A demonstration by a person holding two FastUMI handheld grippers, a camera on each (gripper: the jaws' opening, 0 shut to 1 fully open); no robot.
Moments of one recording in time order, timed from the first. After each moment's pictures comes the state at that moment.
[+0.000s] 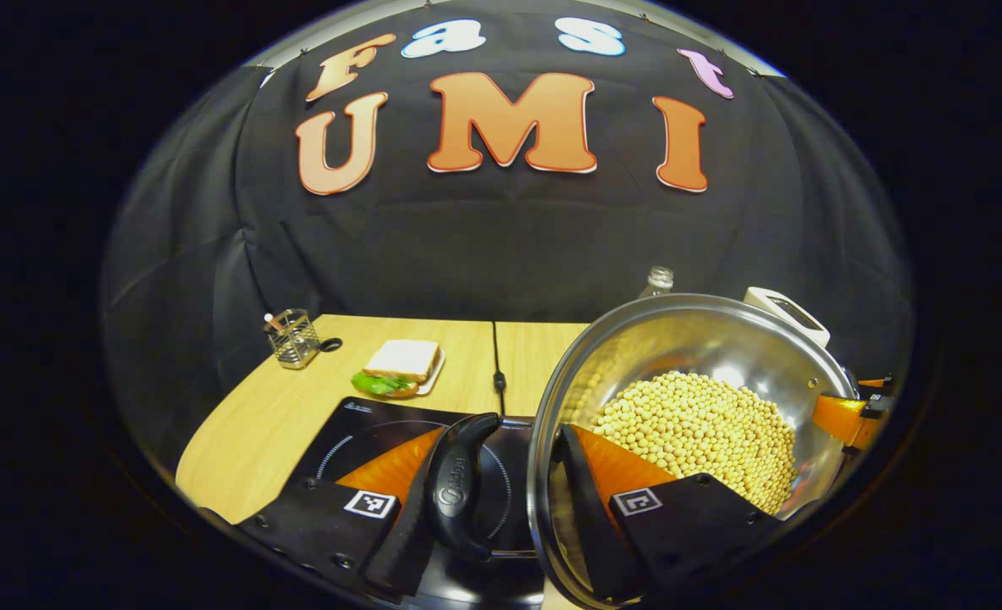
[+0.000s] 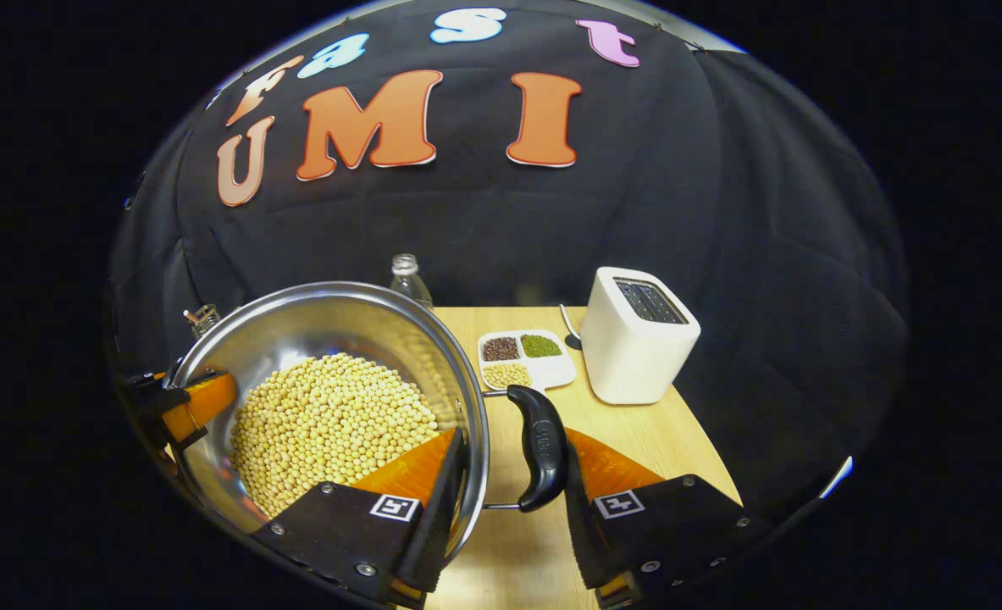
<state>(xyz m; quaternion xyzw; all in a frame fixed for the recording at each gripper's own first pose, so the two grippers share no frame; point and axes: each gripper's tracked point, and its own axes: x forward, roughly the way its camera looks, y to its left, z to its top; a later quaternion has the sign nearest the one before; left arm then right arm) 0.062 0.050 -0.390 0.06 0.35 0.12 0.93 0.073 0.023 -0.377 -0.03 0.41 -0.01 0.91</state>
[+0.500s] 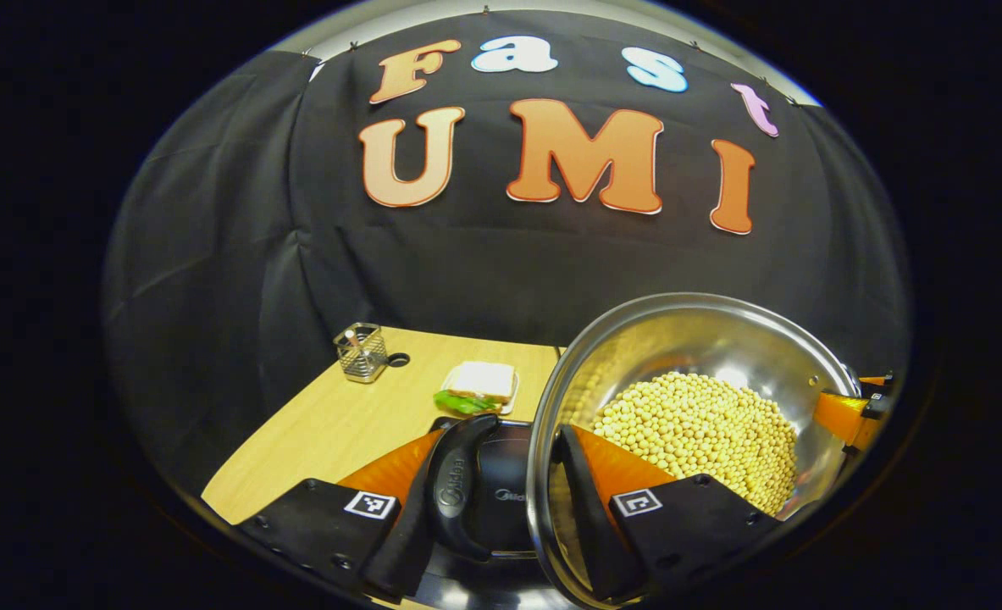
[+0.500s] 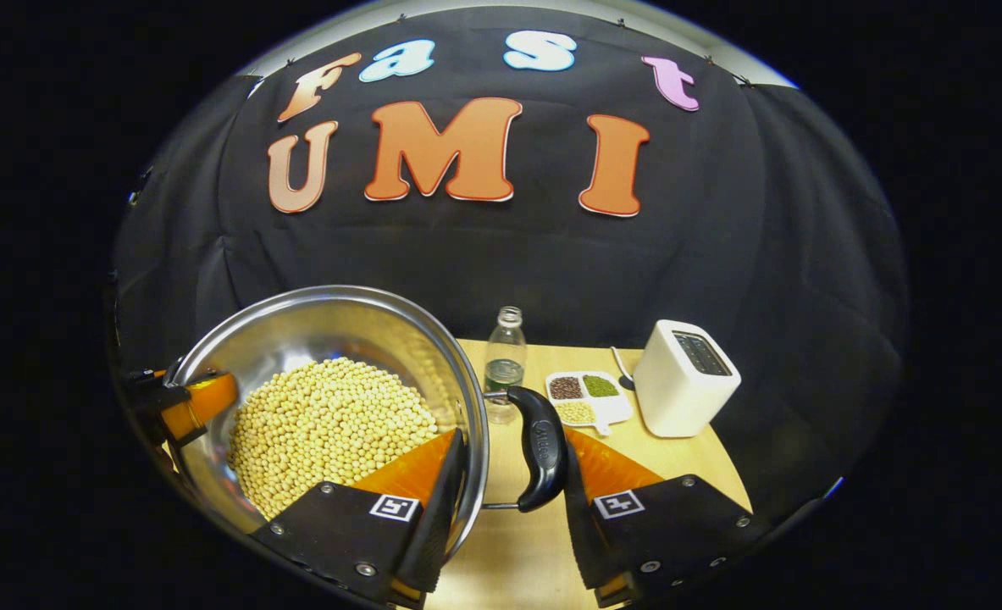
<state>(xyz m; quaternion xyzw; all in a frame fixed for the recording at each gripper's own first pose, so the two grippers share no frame) 0.036 0.153 -0.324 0.05 0.33 0.17 0.93 0.087 0.132 -0.330 -0.04 0.37 0.04 0.93</state>
